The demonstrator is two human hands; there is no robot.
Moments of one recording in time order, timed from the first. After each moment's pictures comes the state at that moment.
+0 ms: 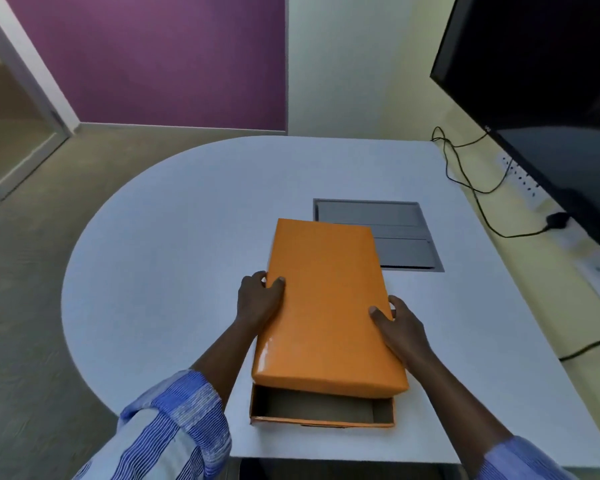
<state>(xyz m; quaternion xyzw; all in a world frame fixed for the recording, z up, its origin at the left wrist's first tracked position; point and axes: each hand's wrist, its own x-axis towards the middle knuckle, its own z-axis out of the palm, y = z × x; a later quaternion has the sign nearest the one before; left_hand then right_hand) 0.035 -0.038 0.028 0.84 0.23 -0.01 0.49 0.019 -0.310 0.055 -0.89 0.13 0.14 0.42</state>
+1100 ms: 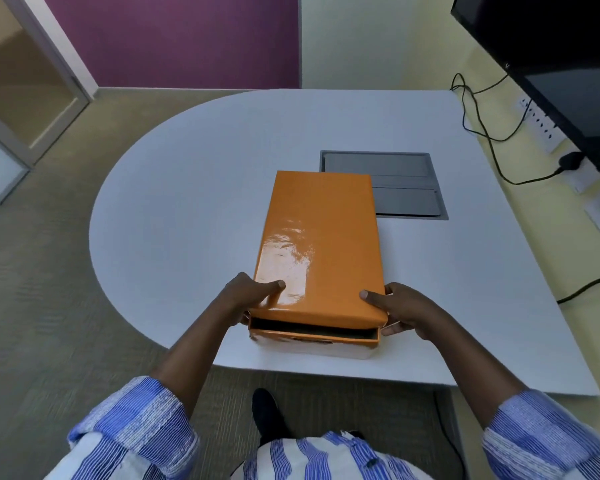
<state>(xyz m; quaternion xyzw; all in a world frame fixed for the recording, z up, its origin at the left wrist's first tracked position) -0.059 -0.056 0.051 0.78 0.32 -0.26 0.46 -0.023 -0.357 0.050 -0.80 0.12 0.37 0.45</state>
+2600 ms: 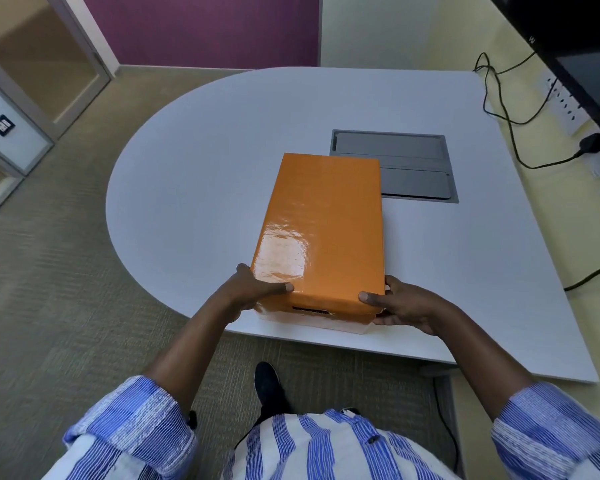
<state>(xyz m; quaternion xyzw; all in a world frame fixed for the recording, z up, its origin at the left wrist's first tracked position) -0.141 -0.073 0.038 0.75 0.33 -0.23 0.52 -0.068 -0.383 0.026 -0.70 0.06 0.48 0.52</state>
